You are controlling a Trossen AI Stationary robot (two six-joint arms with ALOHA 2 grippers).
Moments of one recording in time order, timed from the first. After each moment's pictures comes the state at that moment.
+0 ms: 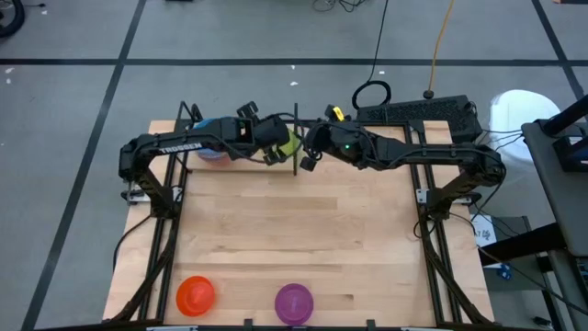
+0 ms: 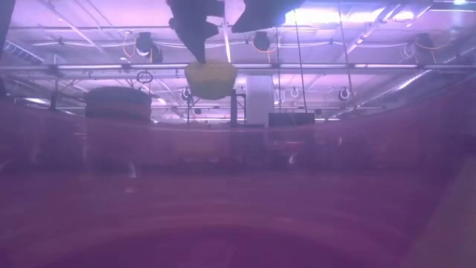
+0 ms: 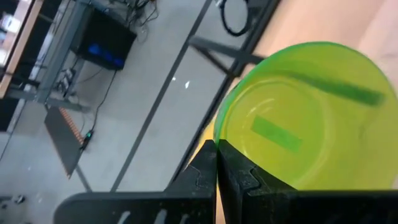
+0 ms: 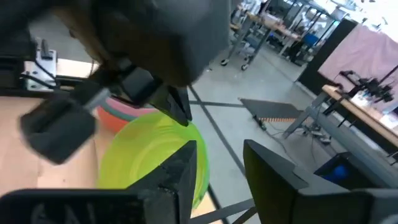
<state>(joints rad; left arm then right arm) 0.20 1.68 1.69 -1.04 -0.69 -0.01 -0.15 1.51 1.27 -0.02 0.43 -0.31</state>
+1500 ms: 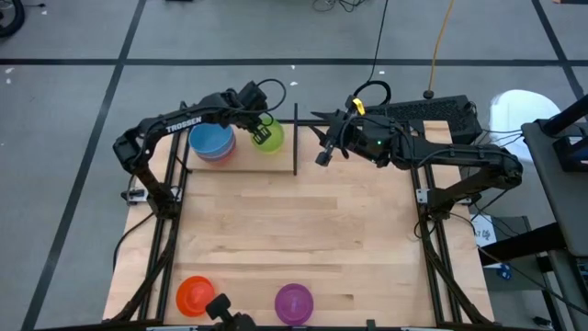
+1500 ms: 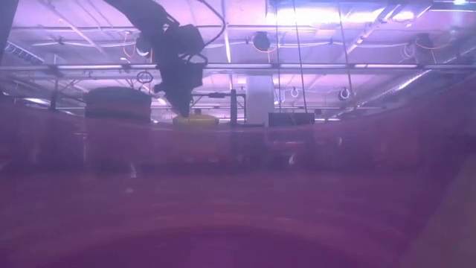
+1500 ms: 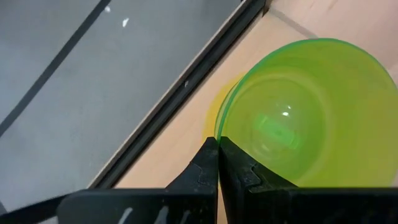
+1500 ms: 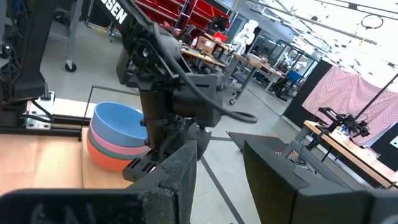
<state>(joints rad) 0.66 1.68 1.39 -0.75 -0.17 0.04 -0.12 1.35 1.27 0.00 0.44 -0.41</state>
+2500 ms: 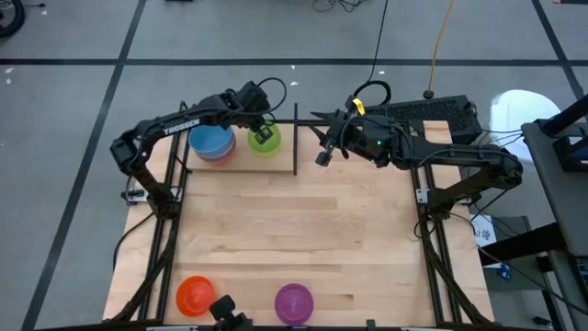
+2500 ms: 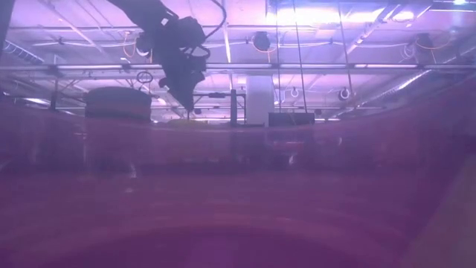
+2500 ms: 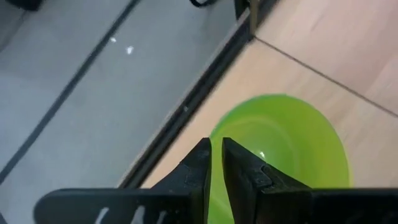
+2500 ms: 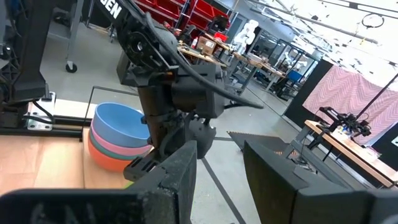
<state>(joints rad) 0.64 1.65 1.38 -0.68 -0.19 0.12 -0.12 1.35 1.27 0.00 0.44 -0.41</state>
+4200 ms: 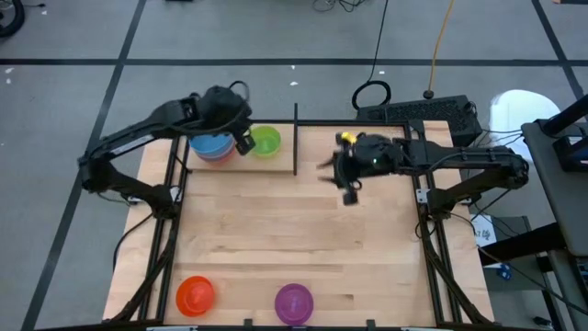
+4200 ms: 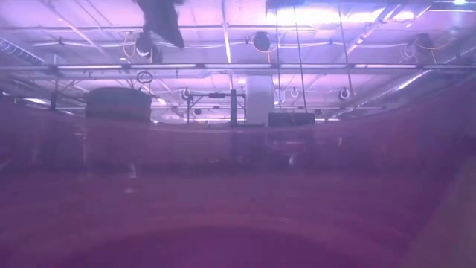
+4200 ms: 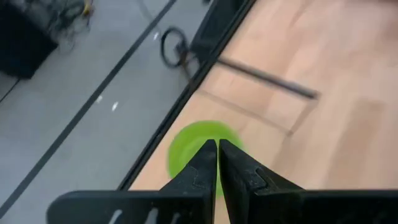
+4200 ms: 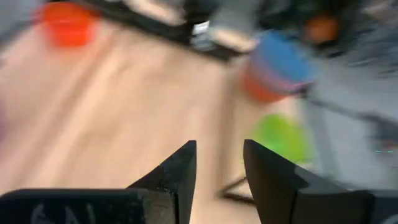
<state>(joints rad) 0.43 1.34 1.48 -0.90 -0.20 0.05 -0.03 1.28 1.27 -0.52 0.06 -0.35</state>
